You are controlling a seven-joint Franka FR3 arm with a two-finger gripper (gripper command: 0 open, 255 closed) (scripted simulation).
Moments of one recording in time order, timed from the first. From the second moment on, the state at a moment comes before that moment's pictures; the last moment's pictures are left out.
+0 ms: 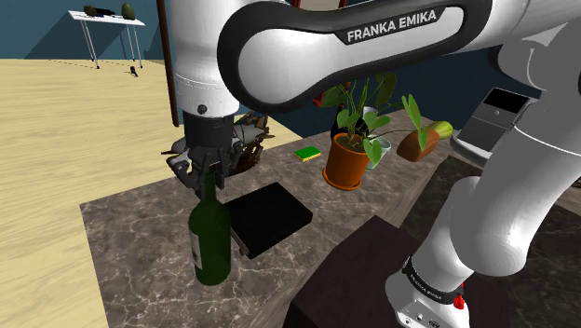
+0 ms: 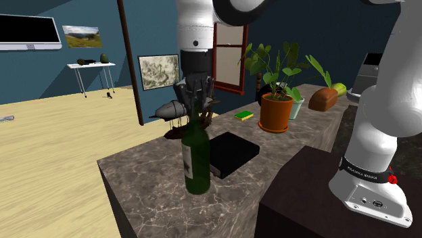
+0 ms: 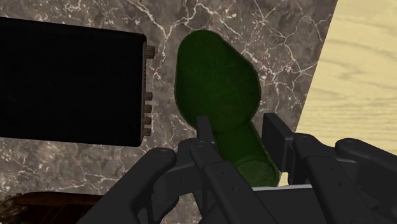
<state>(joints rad) 0.16 -0.01 0.52 -1.95 -0.02 1.97 0.71</state>
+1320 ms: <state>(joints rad) 0.09 -0.14 0.42 -1.91 0.03 1.82 0.51</state>
